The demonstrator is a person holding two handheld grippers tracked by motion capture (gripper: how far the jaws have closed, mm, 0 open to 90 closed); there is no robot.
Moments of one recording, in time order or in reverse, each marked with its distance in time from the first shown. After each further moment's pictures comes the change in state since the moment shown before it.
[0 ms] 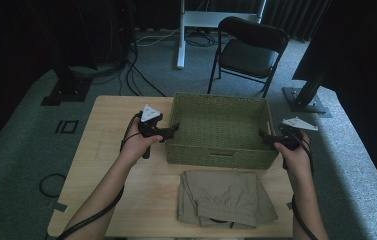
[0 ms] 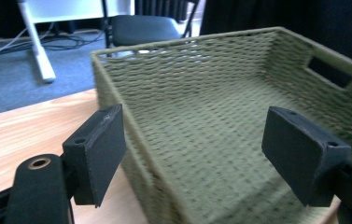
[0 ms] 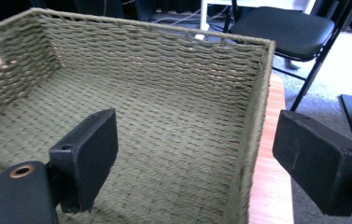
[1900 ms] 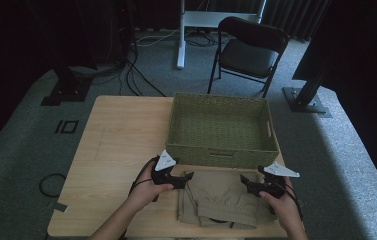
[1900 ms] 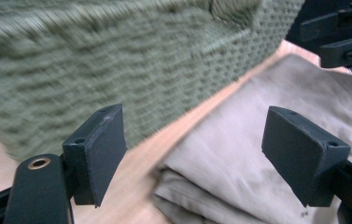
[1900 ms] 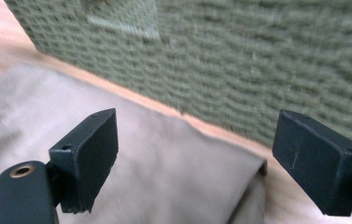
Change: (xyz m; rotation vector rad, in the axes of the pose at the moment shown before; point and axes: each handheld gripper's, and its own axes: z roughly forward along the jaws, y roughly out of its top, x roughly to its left) left arm -0.081 -0.106 -0.012 0.134 -0.198 0.067; right arm 0.067 -0.118 -0.034 0.106 0.195 -0.046
